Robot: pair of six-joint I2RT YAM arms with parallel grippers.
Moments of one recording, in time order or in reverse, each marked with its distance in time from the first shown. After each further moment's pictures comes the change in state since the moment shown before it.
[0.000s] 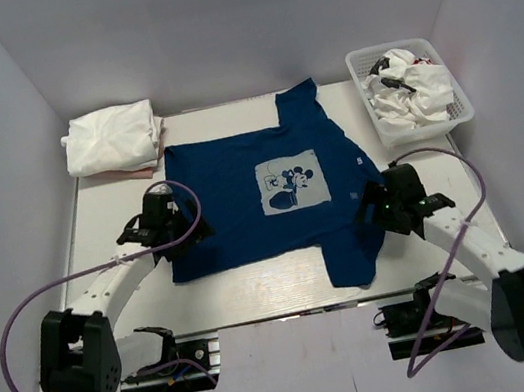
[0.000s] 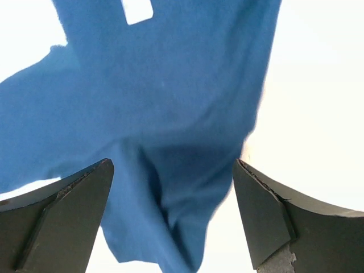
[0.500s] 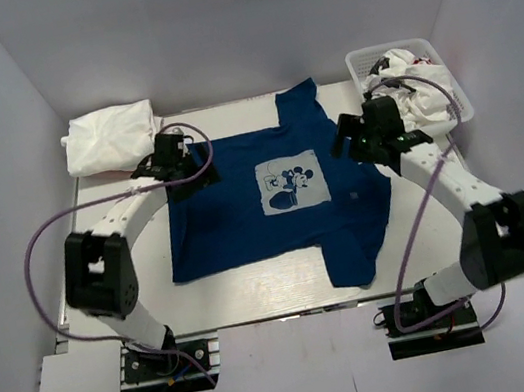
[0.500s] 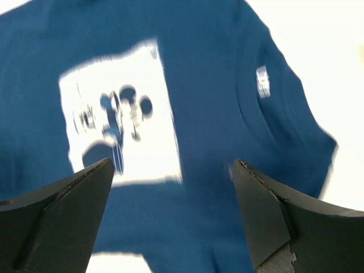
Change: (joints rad) left arm -0.016 0.360 0.472 -0.002 -0.027 0.085; right arm 0.002 0.293 0.481 0.052 0.004 -0.109
